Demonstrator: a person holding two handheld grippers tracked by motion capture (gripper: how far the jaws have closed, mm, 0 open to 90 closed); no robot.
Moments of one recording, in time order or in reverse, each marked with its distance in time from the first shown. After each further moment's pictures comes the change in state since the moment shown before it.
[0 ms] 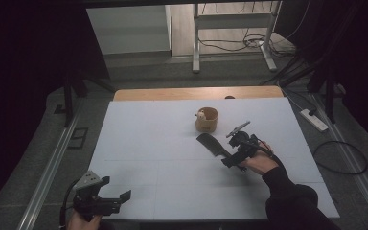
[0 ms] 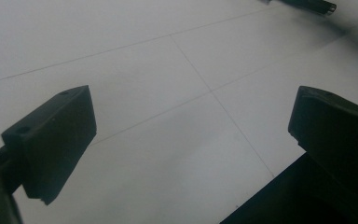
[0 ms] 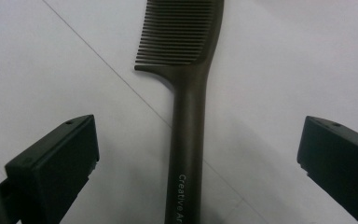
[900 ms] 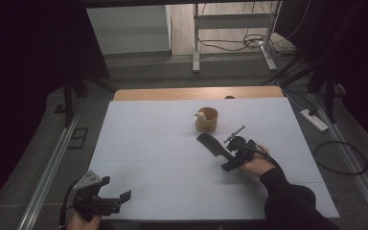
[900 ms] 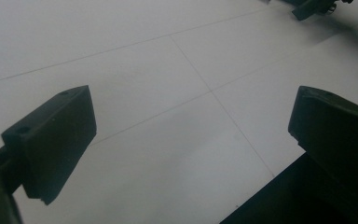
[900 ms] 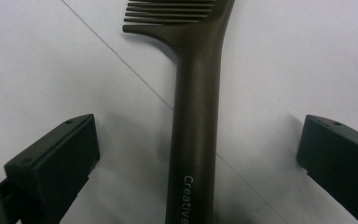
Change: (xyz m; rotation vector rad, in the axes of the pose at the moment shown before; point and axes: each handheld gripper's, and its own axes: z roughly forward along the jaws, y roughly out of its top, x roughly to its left) left arm 0.000 0.000 0.000 0.000 0.000 0.001; right arm 0.001 -0.008 0.025 0.091 0.010 0.006
